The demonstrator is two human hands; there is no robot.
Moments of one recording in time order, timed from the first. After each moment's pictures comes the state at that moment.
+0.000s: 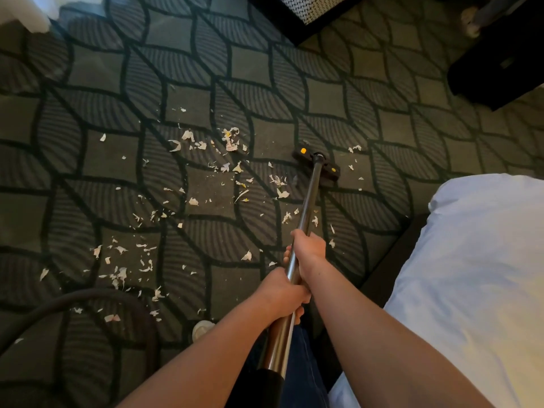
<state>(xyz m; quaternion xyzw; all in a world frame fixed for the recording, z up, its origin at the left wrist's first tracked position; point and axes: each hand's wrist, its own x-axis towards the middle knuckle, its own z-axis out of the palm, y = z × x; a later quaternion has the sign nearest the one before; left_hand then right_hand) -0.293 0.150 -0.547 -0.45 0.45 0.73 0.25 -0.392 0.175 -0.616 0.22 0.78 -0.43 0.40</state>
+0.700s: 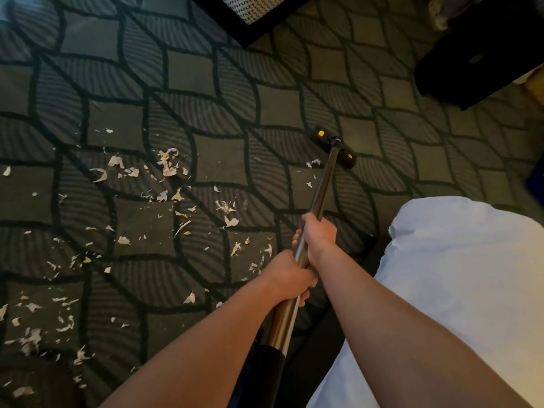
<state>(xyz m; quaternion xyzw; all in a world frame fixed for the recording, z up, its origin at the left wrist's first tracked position) -0.566 0.154 -0.576 -0.40 0.52 0.70 0.27 -0.665 0.190 -0.639 0.25 0.78 -0.47 0.34</state>
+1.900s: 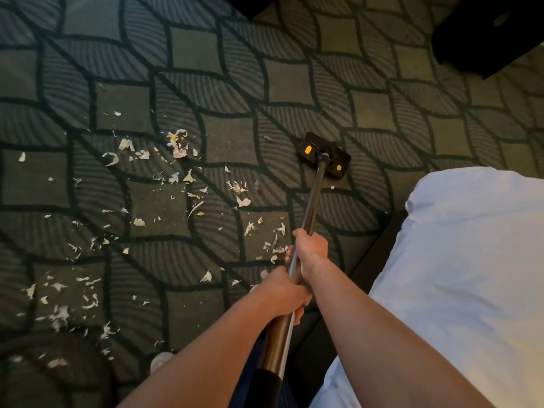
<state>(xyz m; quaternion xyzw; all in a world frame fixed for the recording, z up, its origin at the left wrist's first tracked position) -0.492 0.175 -0.611 -0.43 0.47 0.69 0.35 -0.583 0.214 -0.664 0.28 0.77 -0.41 0.39</state>
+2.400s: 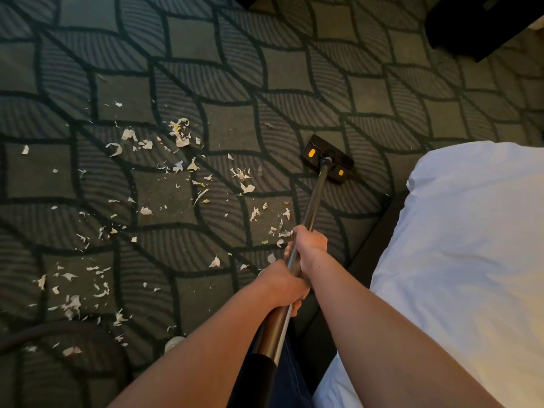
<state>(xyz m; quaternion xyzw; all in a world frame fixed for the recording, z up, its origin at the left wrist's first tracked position) -0.440 0.181 -0.608 -0.42 0.51 0.64 0.39 -0.527 0.225 -0.664 0.33 0.75 -0.42 0.40</state>
